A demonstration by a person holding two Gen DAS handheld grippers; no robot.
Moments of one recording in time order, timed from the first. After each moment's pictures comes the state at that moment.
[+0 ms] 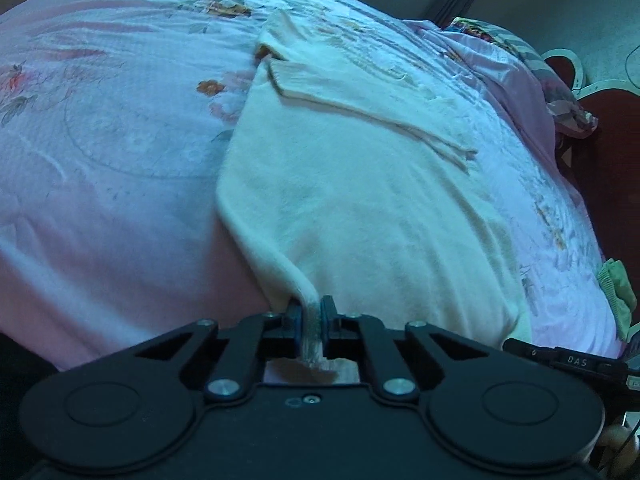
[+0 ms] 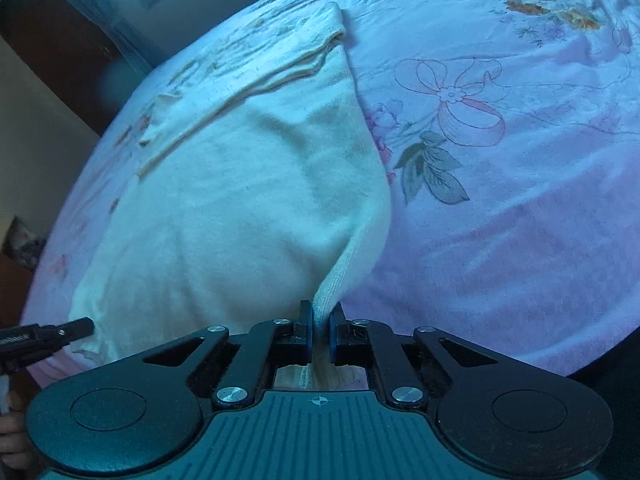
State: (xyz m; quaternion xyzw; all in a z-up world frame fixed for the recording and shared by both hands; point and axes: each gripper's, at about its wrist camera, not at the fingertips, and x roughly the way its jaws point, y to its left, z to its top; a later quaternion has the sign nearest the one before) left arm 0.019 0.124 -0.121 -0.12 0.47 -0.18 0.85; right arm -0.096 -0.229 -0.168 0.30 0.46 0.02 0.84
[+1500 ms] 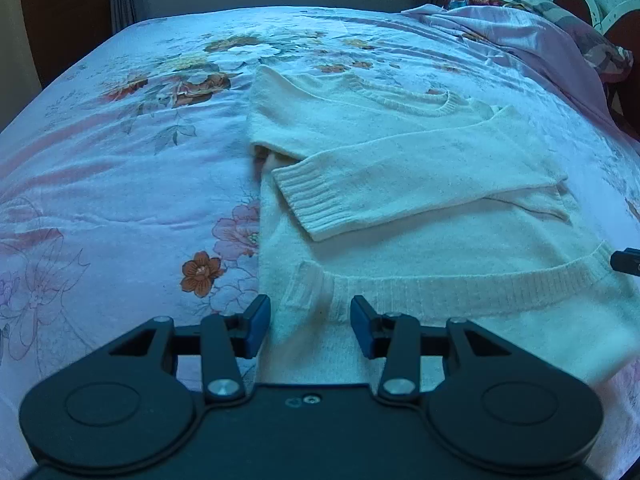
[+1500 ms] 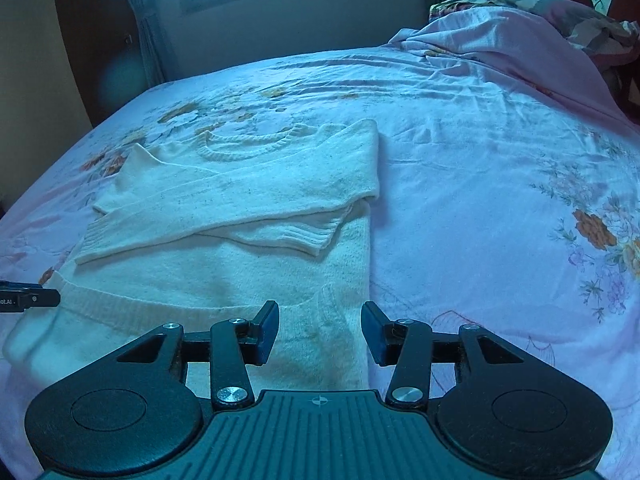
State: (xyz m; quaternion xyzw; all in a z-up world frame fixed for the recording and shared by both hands) left arm 0.176 0.080 -0.130 0.05 0.44 -0.14 0.88; right arm 0.068 -0.243 -0.147 0.11 0.39 0.00 0.91
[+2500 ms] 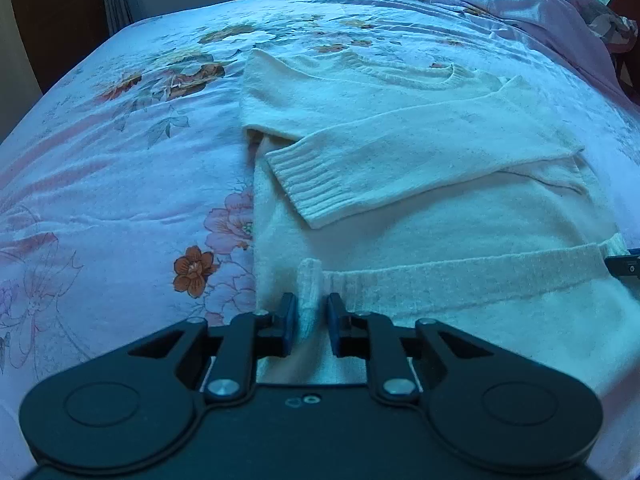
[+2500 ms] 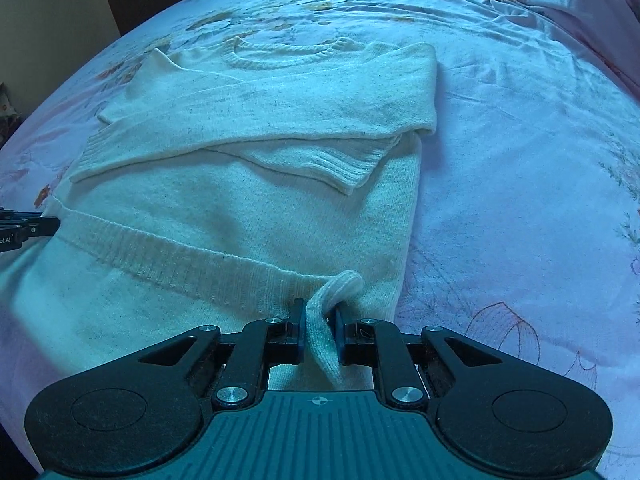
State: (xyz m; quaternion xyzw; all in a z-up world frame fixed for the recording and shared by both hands) left arm 0.179 0.065 -0.143 0.09 0.45 -0.12 0.88; right arm 0.106 -0.236 -0.185 0.06 0.50 0.07 0.86
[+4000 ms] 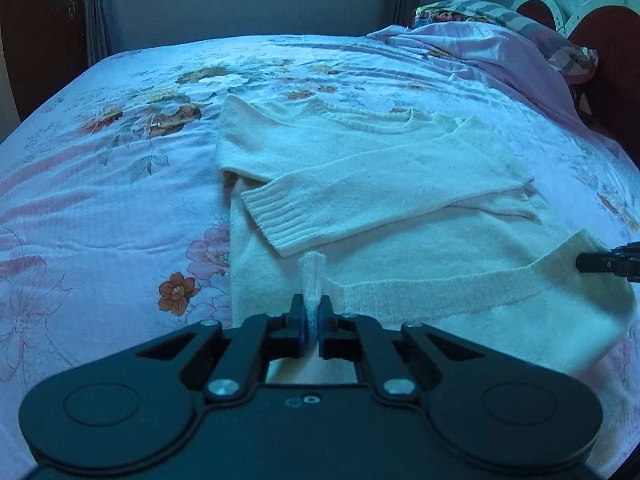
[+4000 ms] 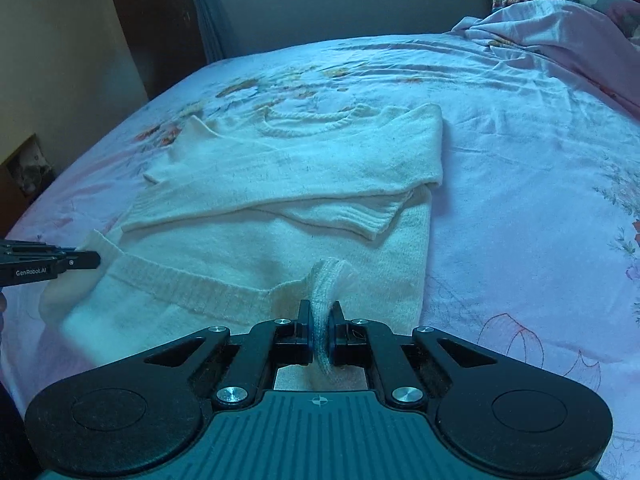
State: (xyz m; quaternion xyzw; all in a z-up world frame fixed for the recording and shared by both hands) left arm 0.159 0.077 -0.121 0.05 0.39 -0.19 0.90; right arm 0.070 -0.239 -0.155 0.11 0.40 0.09 0.90
